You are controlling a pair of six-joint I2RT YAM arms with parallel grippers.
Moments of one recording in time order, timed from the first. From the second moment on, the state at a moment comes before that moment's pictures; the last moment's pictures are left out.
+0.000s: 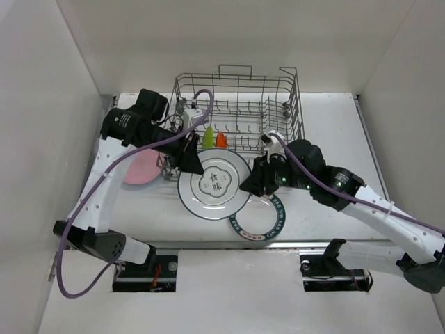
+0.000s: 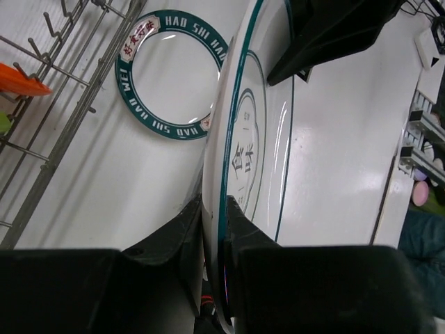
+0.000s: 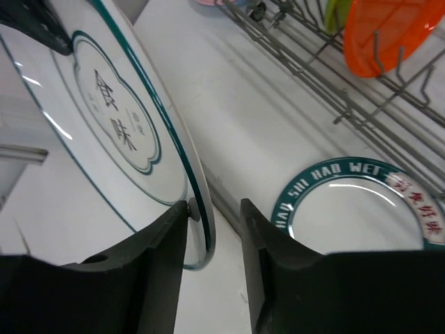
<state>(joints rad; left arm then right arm) -0.37 1.41 1.77 -1.48 0.87 0.39 0.87 1.07 1.15 -0.55 -0.18 0.46</state>
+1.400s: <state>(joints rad) -0.37 1.27 1.67 -1.33 0.36 0.20 0.81 1.12 0.96 -0.99 0.03 0.73</state>
